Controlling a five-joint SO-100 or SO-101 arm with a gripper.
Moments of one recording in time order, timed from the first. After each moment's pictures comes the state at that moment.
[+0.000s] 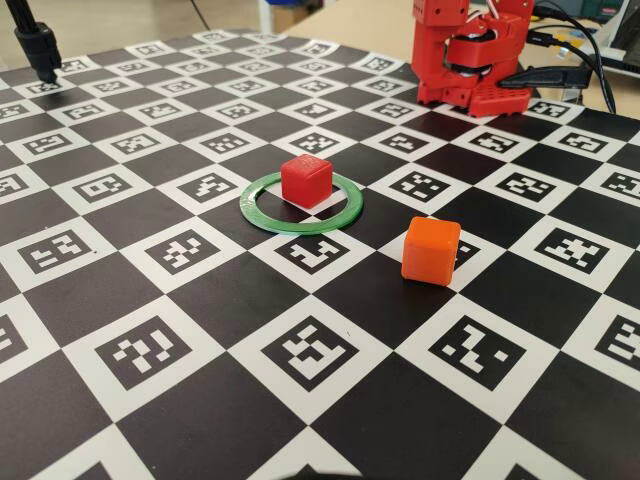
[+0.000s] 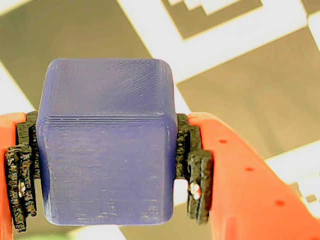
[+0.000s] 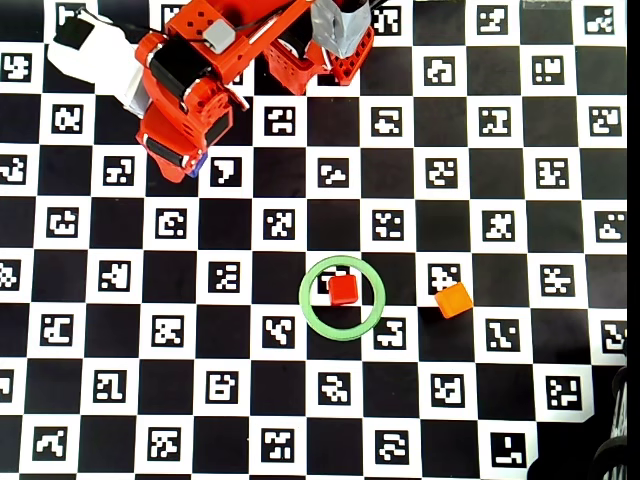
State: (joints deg) arm 40.0 104.9 92.2 98.1 -15.1
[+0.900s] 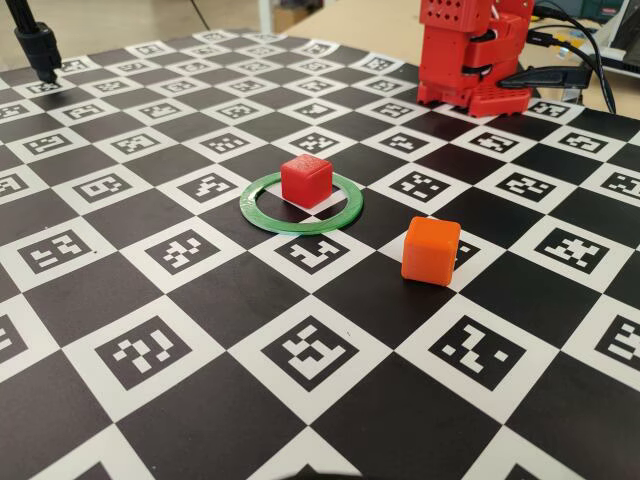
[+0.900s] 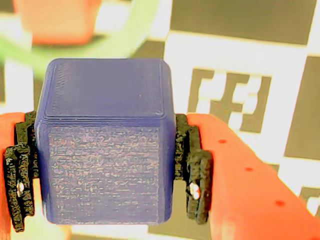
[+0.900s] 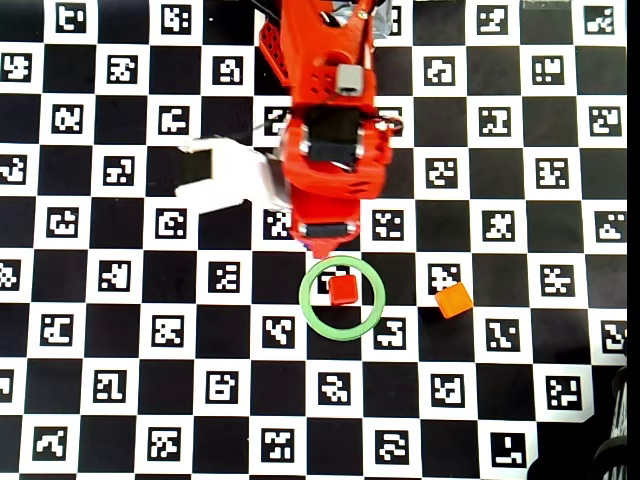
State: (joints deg) arm -2.1 94.6 76.1 99.7 -3.7
